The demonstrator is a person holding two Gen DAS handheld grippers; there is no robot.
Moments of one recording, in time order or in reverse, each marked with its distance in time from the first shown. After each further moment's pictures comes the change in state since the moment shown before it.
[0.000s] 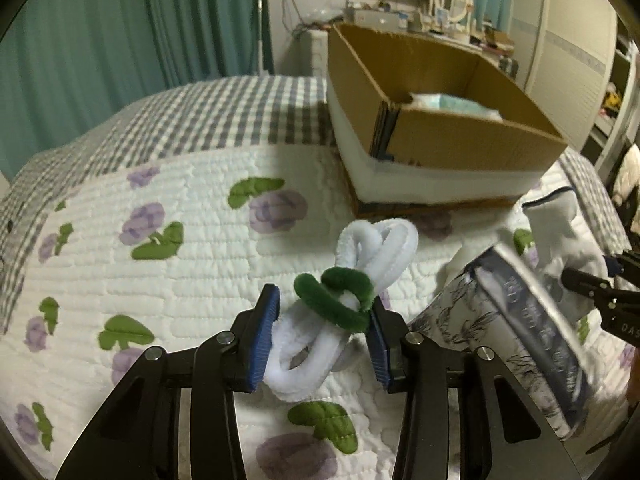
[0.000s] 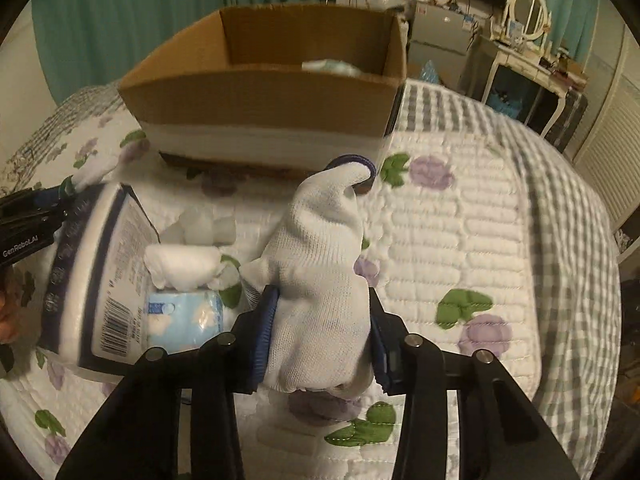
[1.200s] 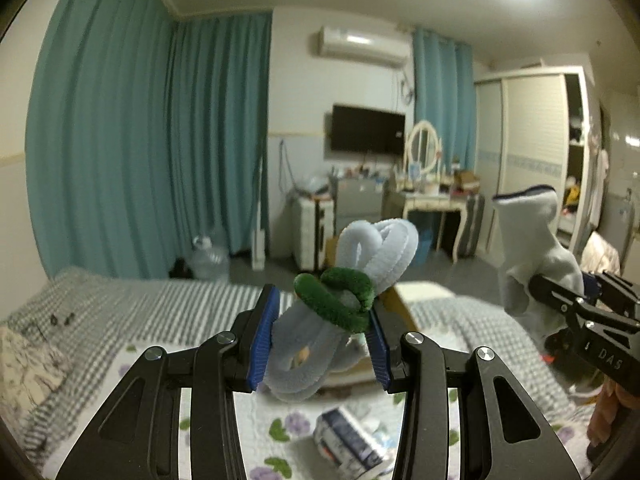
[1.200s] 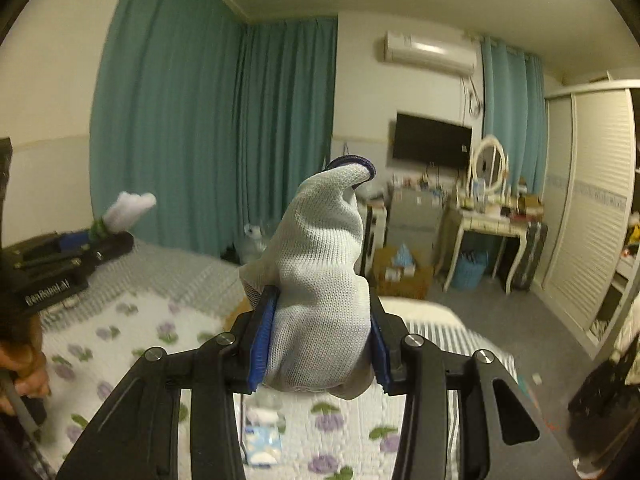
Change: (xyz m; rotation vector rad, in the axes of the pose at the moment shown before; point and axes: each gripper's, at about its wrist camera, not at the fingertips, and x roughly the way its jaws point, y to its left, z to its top) left arm -0.266 -0.041 0.059 -0.018 -0.582 -0.047; right arm -0.297 0.042 0.035 -0.040 -0.656 -0.050
